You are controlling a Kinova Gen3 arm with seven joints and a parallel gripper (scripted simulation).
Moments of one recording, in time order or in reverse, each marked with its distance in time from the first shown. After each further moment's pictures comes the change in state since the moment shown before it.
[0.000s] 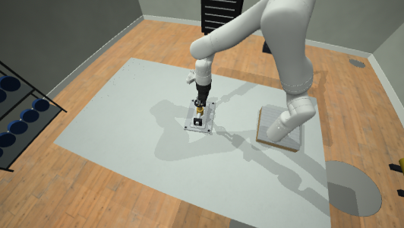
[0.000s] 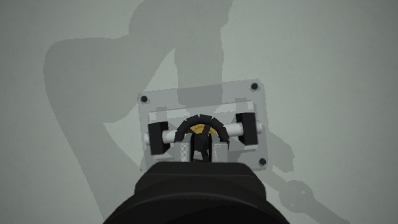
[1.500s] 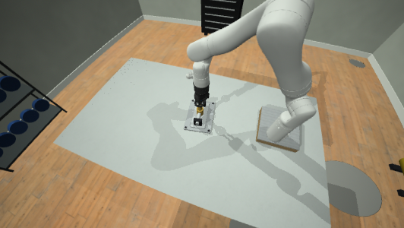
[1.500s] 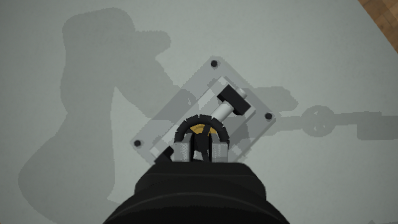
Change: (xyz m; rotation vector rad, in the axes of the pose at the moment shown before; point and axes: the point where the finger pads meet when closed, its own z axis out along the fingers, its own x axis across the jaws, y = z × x) arm 0.000 0.000 0.000 0.001 0.003 0.690
